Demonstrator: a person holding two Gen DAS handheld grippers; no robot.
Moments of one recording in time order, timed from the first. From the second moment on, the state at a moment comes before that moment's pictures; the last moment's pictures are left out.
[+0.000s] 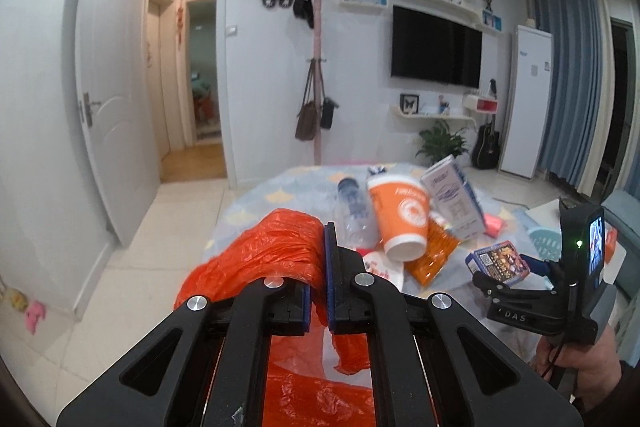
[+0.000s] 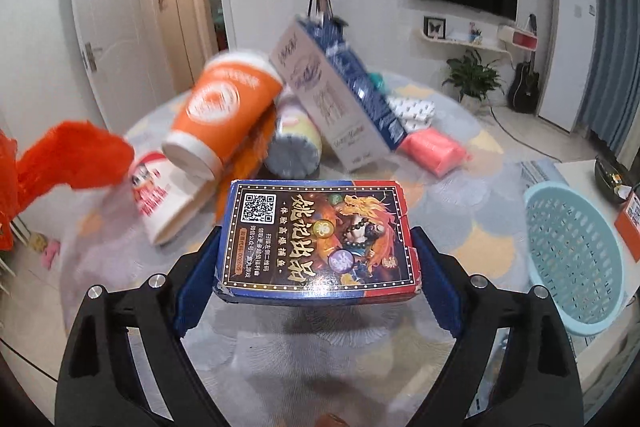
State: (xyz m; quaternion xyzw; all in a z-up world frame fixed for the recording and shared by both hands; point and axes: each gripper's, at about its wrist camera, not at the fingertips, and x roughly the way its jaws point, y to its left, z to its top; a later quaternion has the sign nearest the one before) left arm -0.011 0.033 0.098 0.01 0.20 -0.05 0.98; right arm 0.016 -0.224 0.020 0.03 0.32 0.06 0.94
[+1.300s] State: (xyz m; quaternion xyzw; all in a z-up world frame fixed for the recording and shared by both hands) left arm 0.077 -0.293 0.114 0.02 0.23 -0.43 0.87; right arm -0.050 -0.516 -0.012 0.13 0.27 -0.20 0.93
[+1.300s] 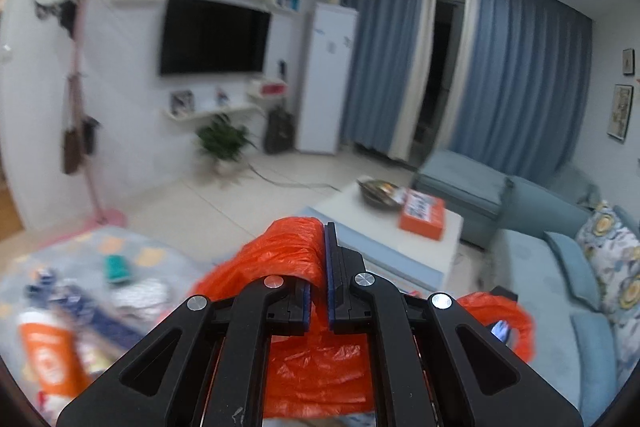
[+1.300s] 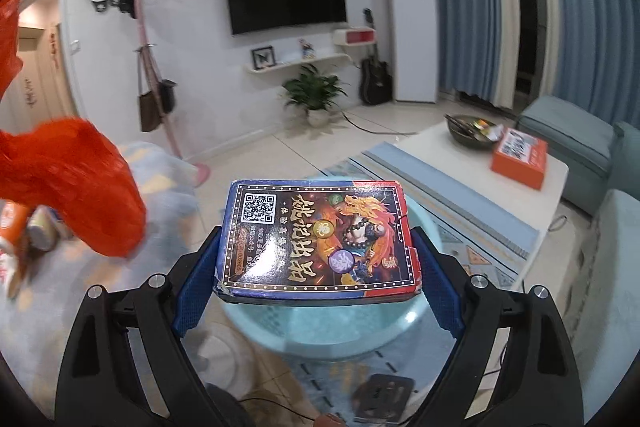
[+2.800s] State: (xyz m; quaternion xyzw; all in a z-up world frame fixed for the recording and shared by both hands) left arm 0.073 -0.147 0.041 0.05 0.33 -0.22 0.92; right arm -0.041 -0.453 -0.030 0.13 0.28 -0.10 0.94
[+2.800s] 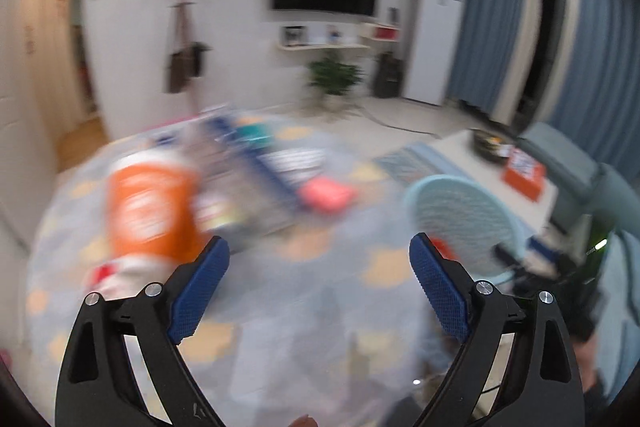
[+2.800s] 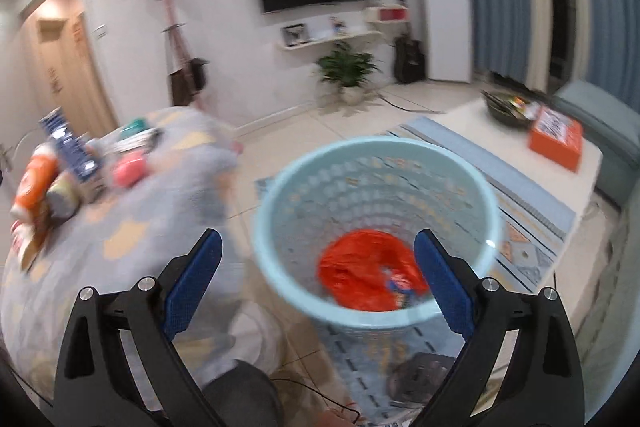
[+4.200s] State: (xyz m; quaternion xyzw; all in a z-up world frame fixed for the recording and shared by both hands) left arm 0.135 0.030 -0.025 0.01 0.38 -0.14 0.92; right arm 0.148 -0.244 0.020 -0.17 0.31 0.19 0.91
